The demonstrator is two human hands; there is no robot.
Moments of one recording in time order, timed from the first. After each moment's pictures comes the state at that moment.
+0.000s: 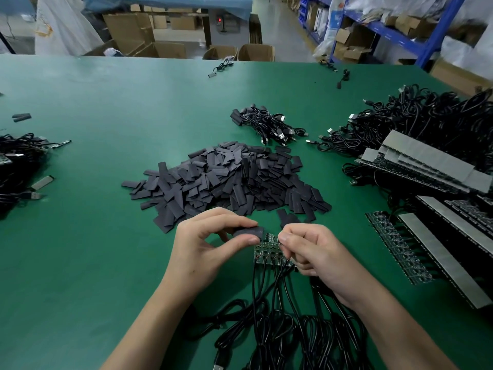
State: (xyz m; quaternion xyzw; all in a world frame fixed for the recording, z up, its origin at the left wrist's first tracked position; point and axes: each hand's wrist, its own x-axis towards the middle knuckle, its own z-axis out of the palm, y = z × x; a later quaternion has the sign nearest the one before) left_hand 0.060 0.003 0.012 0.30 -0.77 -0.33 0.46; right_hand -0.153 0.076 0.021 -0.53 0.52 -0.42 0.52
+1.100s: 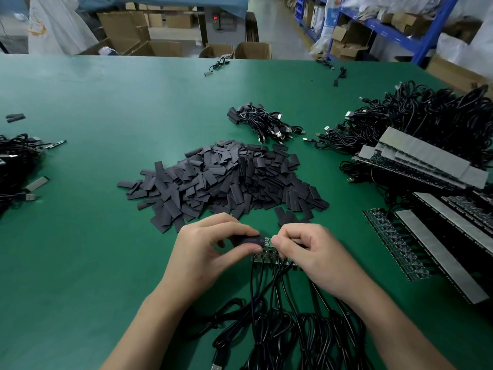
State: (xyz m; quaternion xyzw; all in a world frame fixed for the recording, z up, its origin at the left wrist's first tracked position) left_hand 0.061 0.005 0.009 0.31 -0.83 -0.25 0.40; right_hand -0.153 0.076 0.017 -0.63 0.59 -0.36 0.36
